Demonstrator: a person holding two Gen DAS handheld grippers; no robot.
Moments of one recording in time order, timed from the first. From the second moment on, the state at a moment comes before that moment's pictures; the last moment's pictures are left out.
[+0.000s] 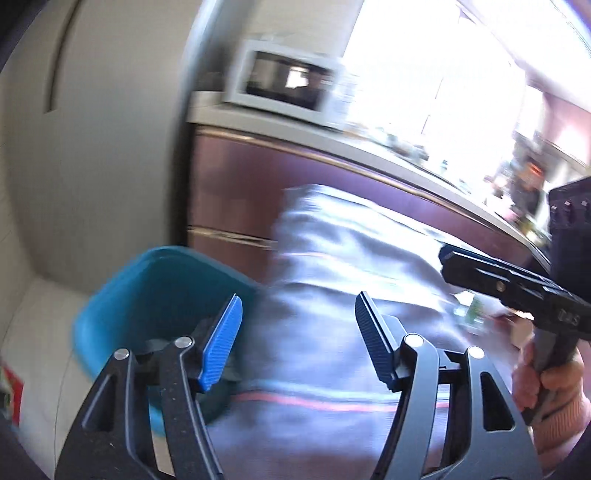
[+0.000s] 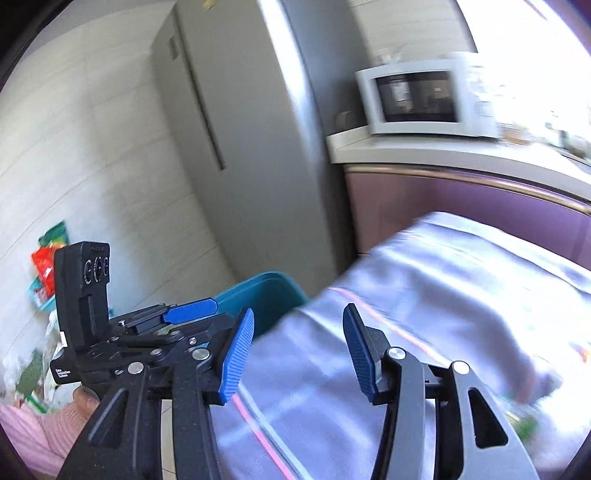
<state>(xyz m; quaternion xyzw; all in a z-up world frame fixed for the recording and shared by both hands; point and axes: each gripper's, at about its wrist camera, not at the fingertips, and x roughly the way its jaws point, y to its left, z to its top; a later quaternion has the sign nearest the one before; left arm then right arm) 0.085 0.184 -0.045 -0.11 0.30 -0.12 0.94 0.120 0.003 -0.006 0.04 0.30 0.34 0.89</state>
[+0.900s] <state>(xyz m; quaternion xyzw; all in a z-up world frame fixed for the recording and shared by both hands) 0.159 -0.092 -0.044 0.02 0.37 -0.34 0.87 0.111 -0.259 -0.024 0.15 0.30 0.10 0.94</state>
